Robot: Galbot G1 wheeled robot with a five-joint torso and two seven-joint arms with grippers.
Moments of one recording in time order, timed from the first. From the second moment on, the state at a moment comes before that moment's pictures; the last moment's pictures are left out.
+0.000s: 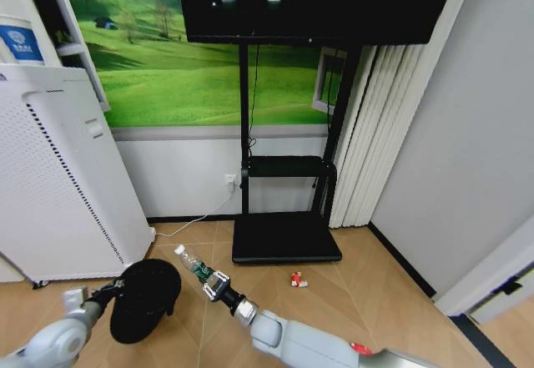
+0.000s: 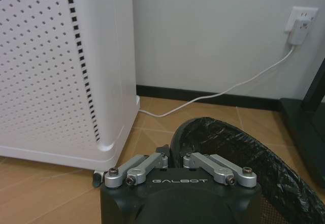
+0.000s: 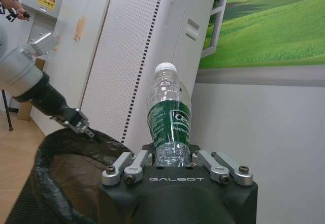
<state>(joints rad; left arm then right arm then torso) 1.19 -0.26 0.01 -1.66 -1.43 -0.17 -0.36 -0.57 1.30 -0.83 1.28 0.30 0.49 0.26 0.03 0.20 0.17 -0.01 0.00</state>
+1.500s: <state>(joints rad) 1.12 -0.31 0.12 -1.74 -1.37 -0.13 -0.36 -0.59 1.50 -0.88 1.06 0.28 0.47 0.41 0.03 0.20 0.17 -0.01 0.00</state>
